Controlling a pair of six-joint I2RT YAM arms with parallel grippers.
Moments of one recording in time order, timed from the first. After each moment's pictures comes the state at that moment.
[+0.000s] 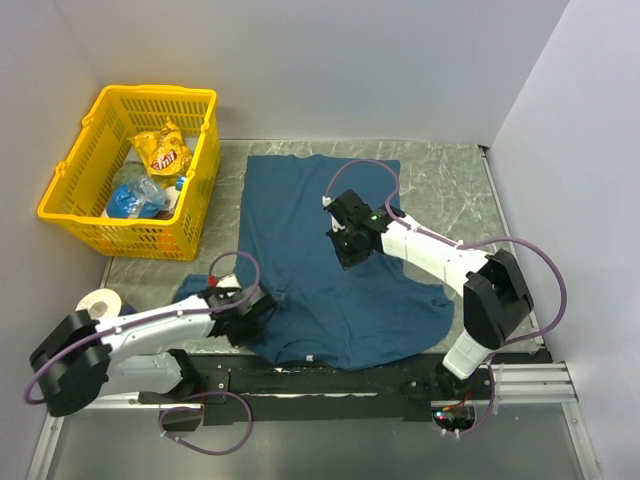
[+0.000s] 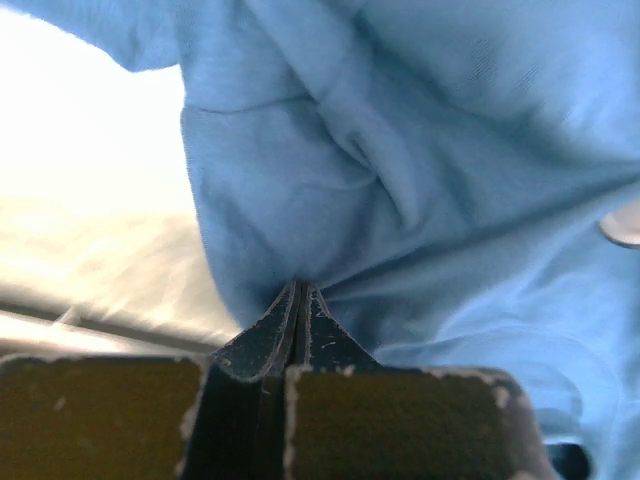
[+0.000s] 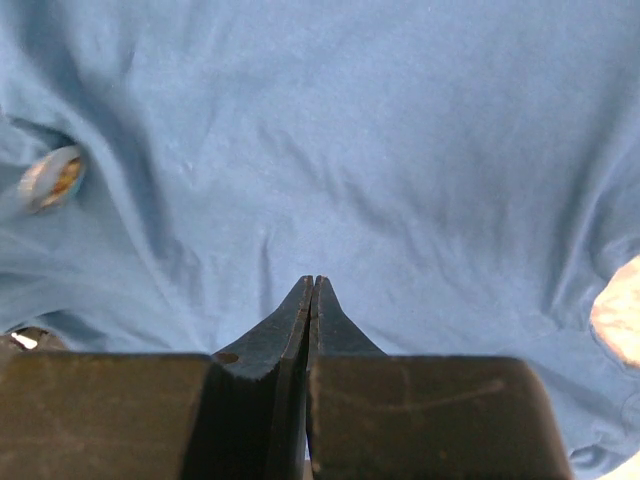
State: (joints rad) left arm -0.92 1.18 0.56 -0.72 -0.26 -1.36; right arm 0.71 1.63 1.27 -0.77 0.03 0.26
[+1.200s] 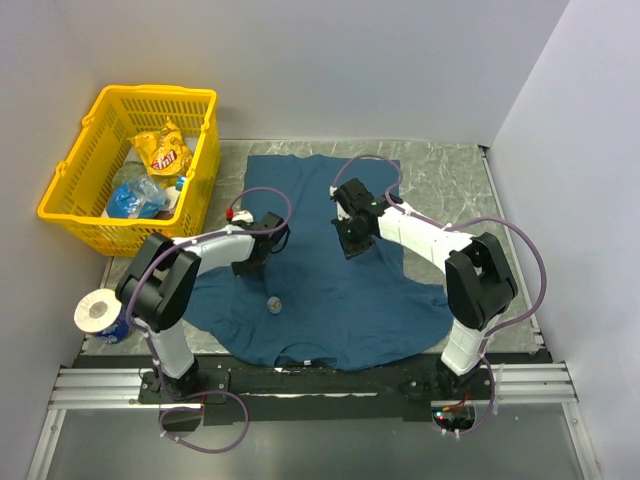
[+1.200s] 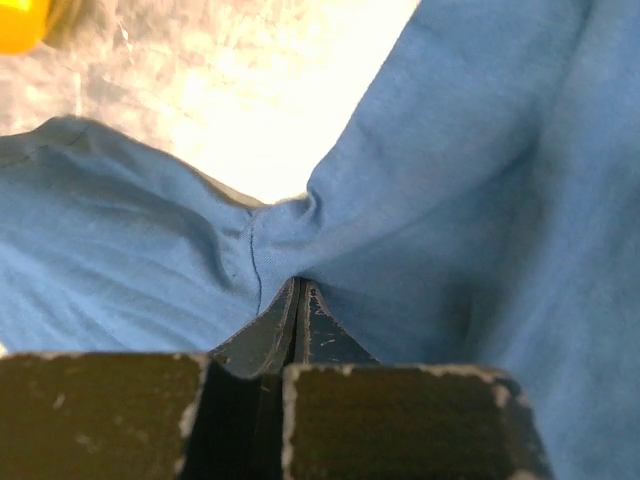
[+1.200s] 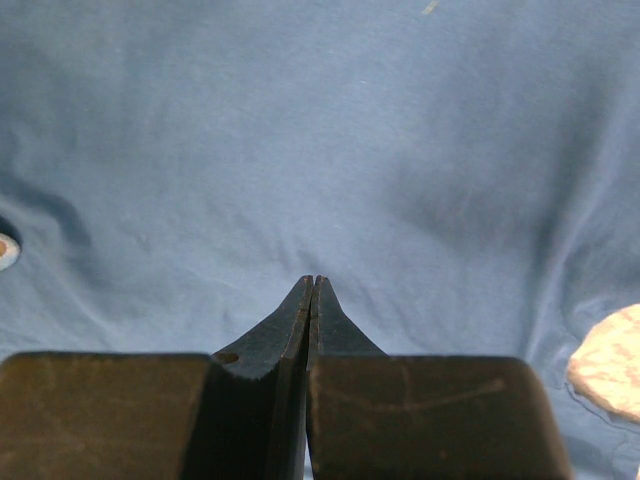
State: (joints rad) left arm -0.56 1.76 1.03 -0.67 -0.60 -0.91; right arm 0.60 1.77 1.34 -0.72 -0.02 0.23
